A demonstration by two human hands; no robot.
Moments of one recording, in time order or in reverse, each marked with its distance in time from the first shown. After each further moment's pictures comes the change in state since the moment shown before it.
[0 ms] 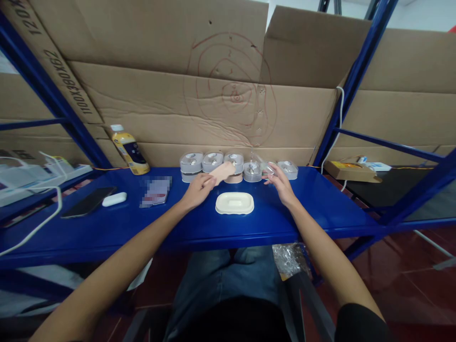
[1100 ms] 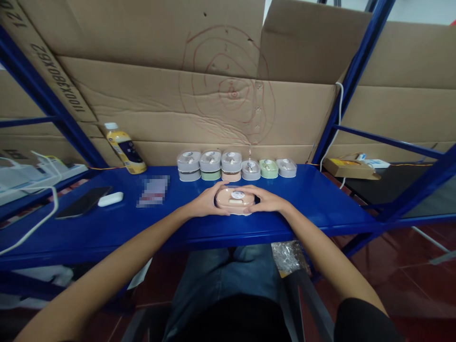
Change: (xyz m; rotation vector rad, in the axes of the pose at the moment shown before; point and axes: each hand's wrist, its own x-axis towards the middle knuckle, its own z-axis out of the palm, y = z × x) left_hand -0.016 0.015 0.019 -0.162 -0.400 0.126; right_hand -0.019 -0.017 0.027 -0.366 -0.770 -0.081
